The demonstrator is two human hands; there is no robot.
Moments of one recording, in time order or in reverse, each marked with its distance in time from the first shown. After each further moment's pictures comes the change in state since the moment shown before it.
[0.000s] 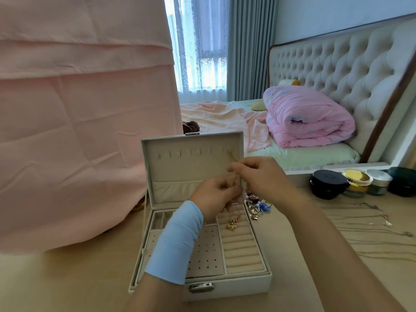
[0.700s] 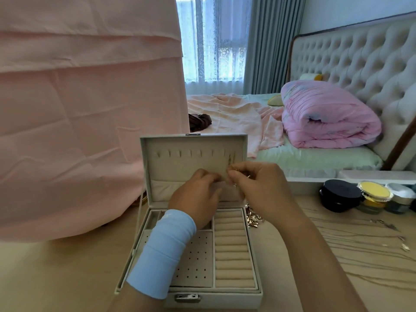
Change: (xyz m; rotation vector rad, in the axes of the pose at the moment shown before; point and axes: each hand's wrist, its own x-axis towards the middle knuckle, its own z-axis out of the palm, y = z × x) left_hand 0.007 -0.013 -0.013 0.795 0.317 0.098; right_hand 0.005 0.005 0.001 -0.017 0.002 -0.112
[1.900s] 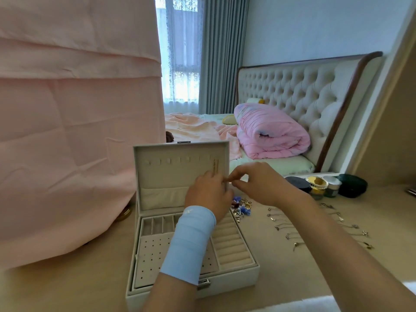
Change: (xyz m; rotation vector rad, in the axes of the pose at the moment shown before) left_hand -0.005 0.025 0.002 -0.072 0.006 0.143; right_hand -0.011 -0.011 -0.024 -0.681 -0.130 -0.094
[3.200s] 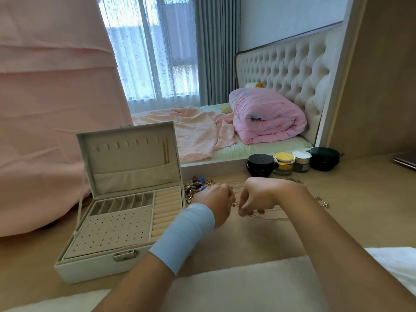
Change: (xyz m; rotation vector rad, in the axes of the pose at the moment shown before) left_hand -0.025 0.106 0.107 0.204 -0.261 0.071; right_hand -0.080 0.127 -0.019 -0.026 -0.633 0.284
